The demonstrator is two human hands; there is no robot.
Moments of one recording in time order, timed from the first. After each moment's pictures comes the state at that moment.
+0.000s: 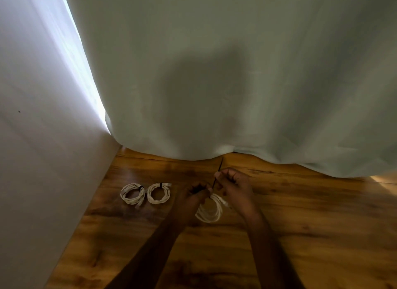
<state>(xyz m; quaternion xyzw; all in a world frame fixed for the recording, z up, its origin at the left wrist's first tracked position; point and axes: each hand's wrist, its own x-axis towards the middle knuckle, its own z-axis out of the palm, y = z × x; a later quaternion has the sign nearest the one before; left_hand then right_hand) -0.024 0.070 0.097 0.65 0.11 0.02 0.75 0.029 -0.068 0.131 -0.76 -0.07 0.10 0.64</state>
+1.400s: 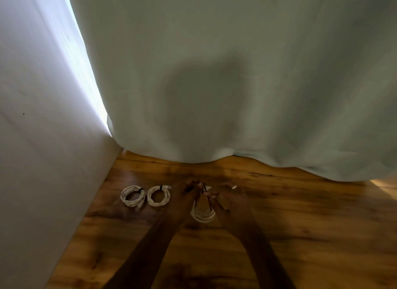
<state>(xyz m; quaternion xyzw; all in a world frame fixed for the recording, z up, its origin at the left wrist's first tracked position) -0.019 0.083 0.092 0.65 0.13 0.07 0.75 0.006 -0.082 0.099 -0.84 -0.29 -0.08 0.45</state>
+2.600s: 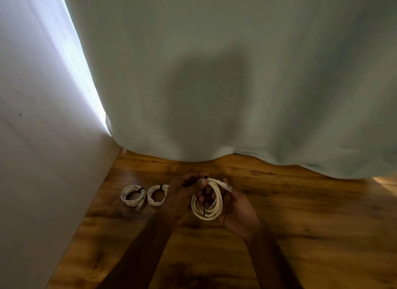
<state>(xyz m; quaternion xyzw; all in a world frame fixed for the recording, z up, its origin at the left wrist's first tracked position) -0.022 0.083 0.127 0.51 0.09 0.03 0.86 0.009 -0.080 0.117 -0.38 0.09 0.38 0.84</state>
